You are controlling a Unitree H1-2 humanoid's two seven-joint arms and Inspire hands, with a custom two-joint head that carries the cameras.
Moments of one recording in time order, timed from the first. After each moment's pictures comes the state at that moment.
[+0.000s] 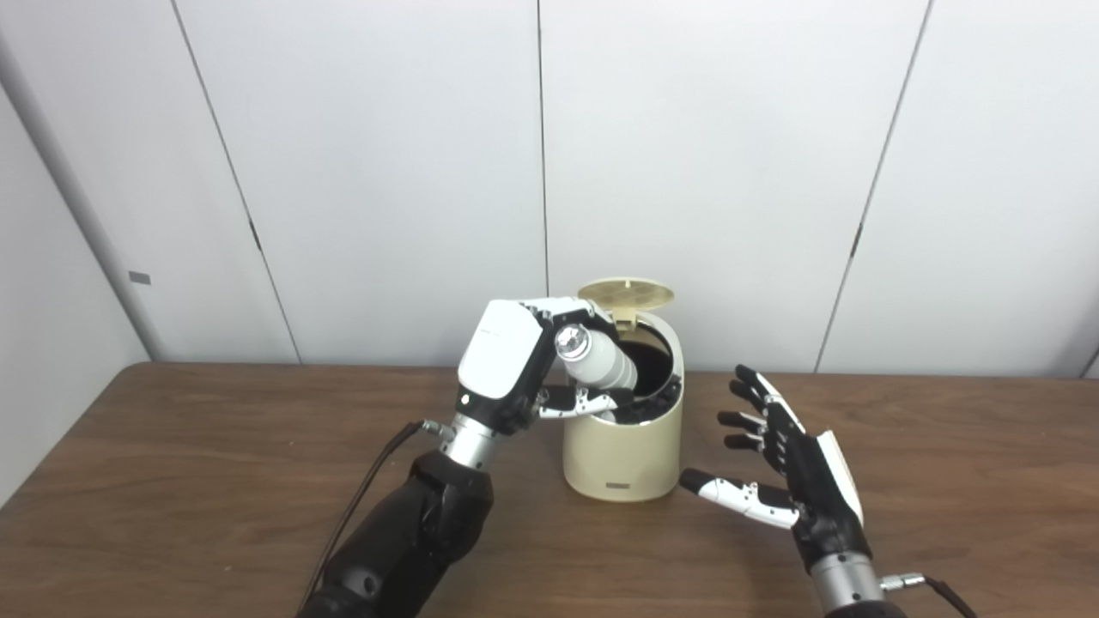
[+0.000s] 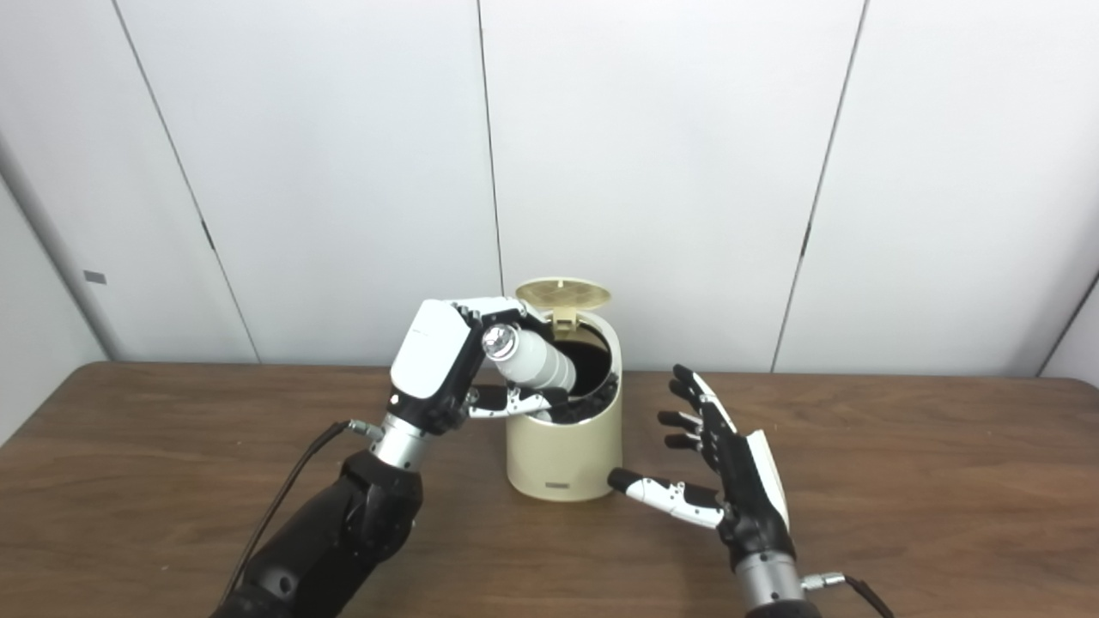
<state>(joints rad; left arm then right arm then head) -0.71 0.21 -0.42 0.60 0.78 -0.45 0.66 -0.25 -0.06 0.04 -0.01 -0.24 0.01 -0.06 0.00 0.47</state>
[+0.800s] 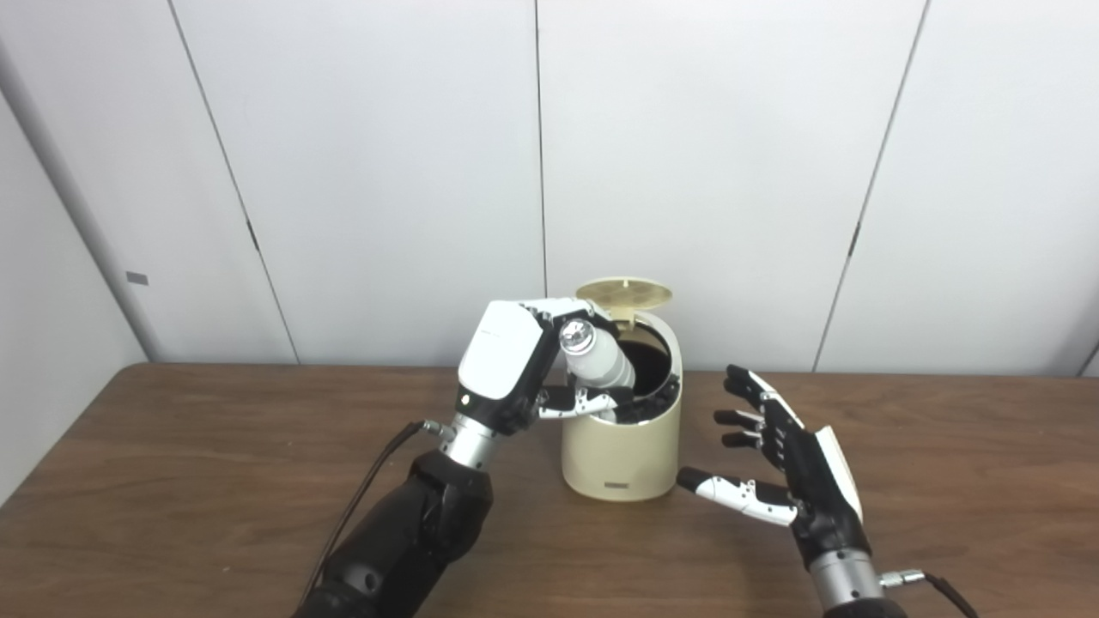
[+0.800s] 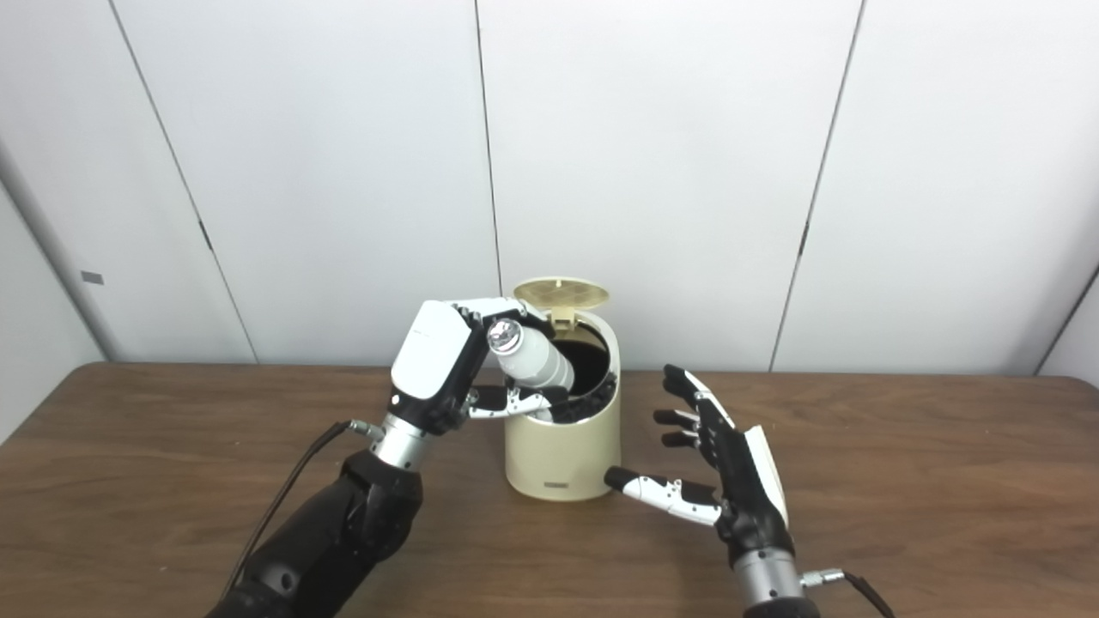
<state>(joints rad) -0.72 0.21 -0.43 0.62 0.78 -0.45 0.67 -0.25 -0.05 0.05 -0.03 -0.25 0.02 -0.06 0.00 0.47</state>
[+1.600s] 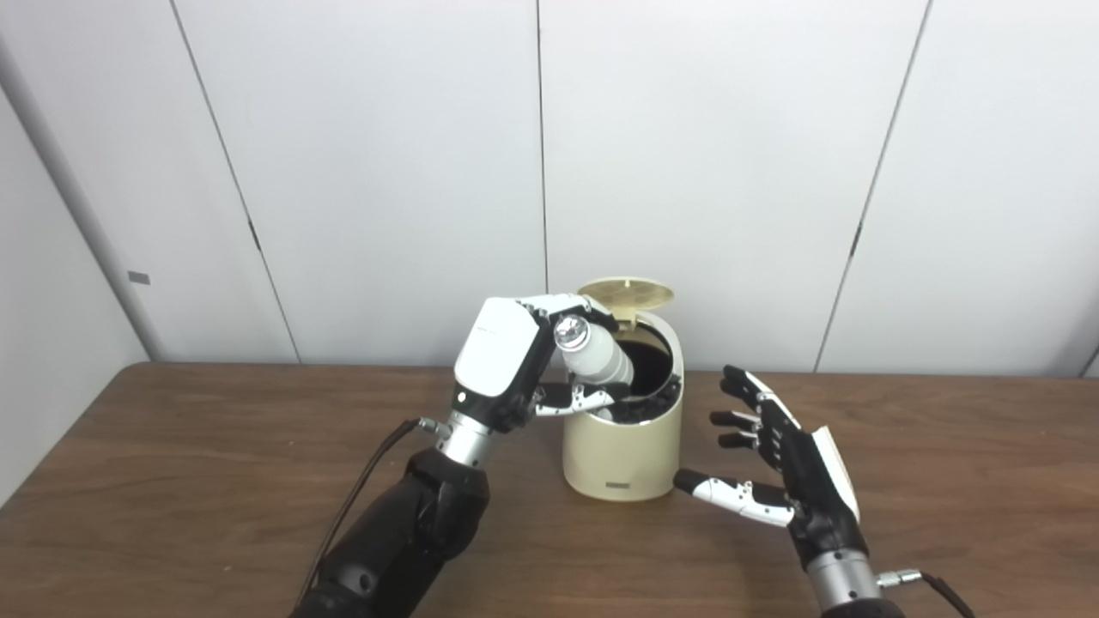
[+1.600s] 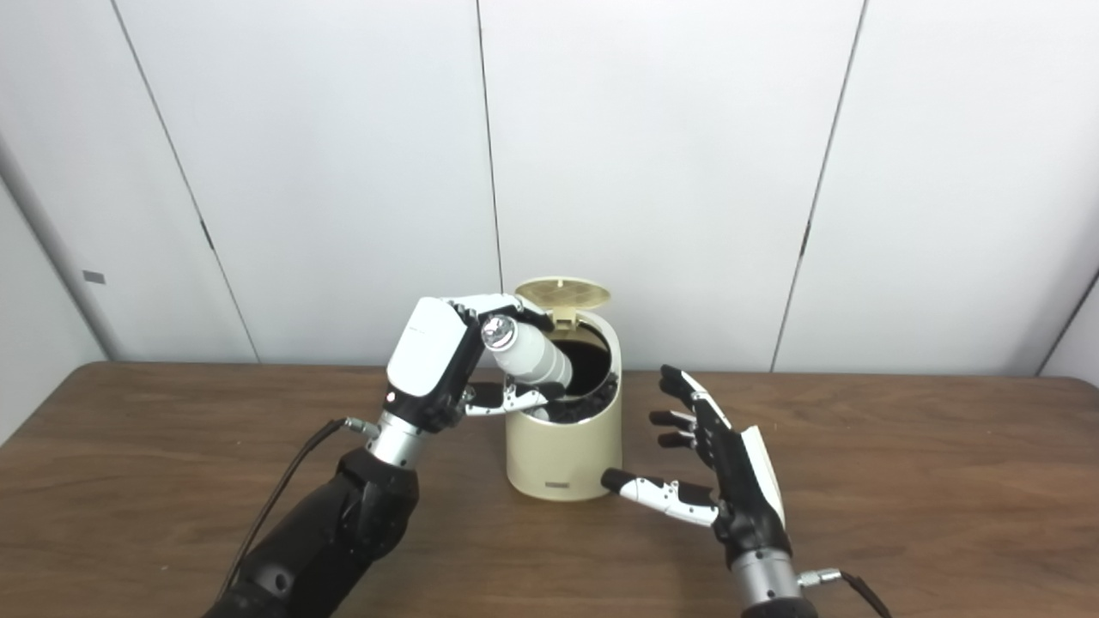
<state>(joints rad) -0.71 0.22 -0.42 0.59 0.77 -0.45 0.65 -0.25 -0.05 0.05 -0.03 -0.25 0.01 -0.06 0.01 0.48</state>
